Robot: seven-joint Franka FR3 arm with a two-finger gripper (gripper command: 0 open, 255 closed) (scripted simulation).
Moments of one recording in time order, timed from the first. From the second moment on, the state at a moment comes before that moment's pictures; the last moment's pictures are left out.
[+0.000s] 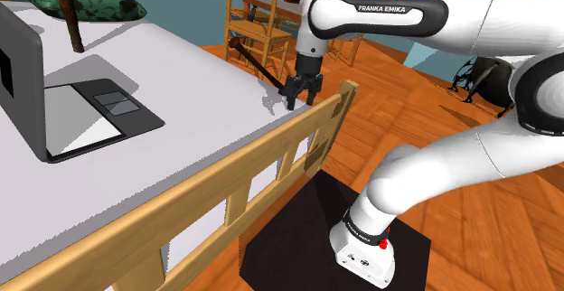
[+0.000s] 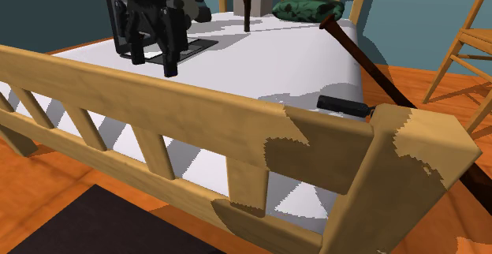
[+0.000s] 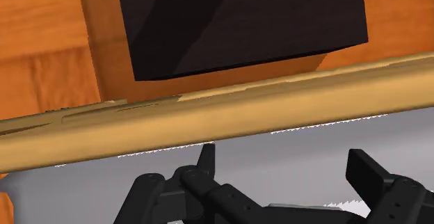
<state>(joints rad) -0.06 -0.58 -0.01 -2.37 0.03 1.65 0.10</state>
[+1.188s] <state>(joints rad) -0.22 0.00 -0.11 -1.96 0.02 1.89 0.36</state>
